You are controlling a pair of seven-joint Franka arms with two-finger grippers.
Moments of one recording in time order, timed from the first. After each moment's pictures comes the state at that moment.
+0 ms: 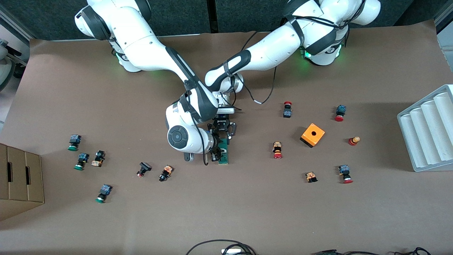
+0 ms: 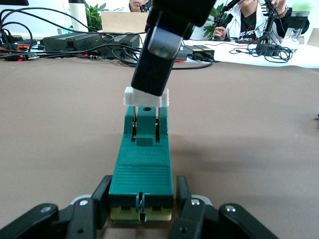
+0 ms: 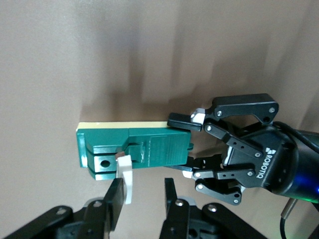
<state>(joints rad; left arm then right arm) -0.67 1.03 -0.50 -1.65 2.08 1.84 -2.50 0.73 0.76 -0.16 -1.43 0.57 2.13 1.80</state>
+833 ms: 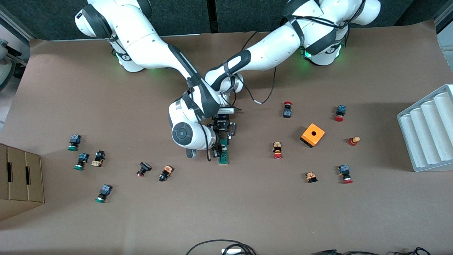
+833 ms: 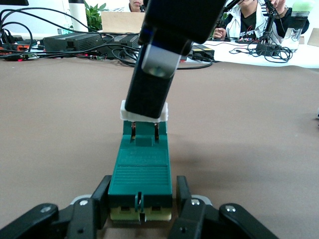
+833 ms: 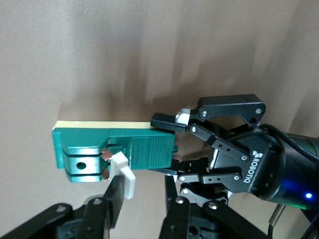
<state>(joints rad) -0.67 1.03 -0.50 -1.65 2.08 1.84 -2.50 0.75 0.75 -0.16 -1.46 0.56 2.13 1.80</state>
